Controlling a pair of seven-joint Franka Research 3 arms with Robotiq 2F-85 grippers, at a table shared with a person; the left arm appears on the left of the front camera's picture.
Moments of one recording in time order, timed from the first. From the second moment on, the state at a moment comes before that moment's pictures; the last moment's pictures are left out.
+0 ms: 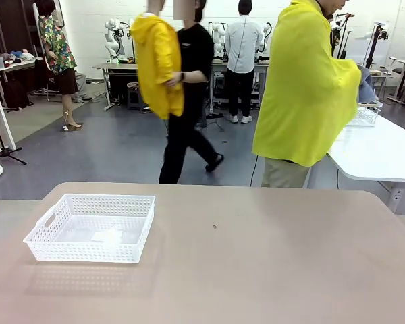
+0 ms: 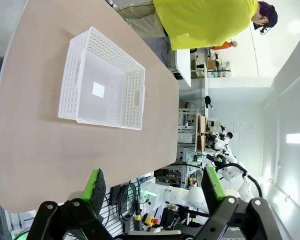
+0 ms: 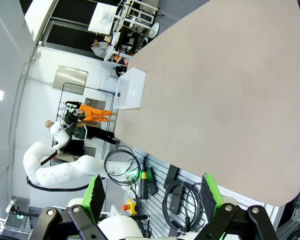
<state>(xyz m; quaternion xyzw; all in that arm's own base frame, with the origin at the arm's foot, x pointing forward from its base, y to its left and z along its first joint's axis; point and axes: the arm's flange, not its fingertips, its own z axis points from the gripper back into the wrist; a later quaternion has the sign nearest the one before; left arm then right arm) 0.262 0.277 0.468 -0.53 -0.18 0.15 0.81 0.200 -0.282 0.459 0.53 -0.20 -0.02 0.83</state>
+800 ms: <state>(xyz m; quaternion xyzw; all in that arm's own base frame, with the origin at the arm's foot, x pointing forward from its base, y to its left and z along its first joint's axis) 0.262 0.276 0.468 -0.53 -0.18 0.15 0.81 0.200 -0.282 0.459 0.53 -0.20 -0.02 0.83</state>
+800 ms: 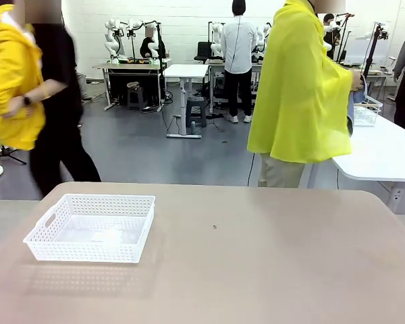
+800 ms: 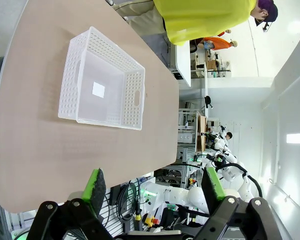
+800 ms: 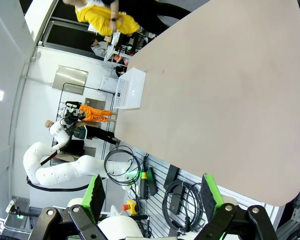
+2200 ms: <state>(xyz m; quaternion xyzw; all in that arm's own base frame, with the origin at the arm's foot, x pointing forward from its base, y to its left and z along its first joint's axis) 0.262 0.276 0.468 -0.53 -0.18 0.15 0.81 0.200 -0.282 0.459 0.53 -0.20 -0.02 0.83</state>
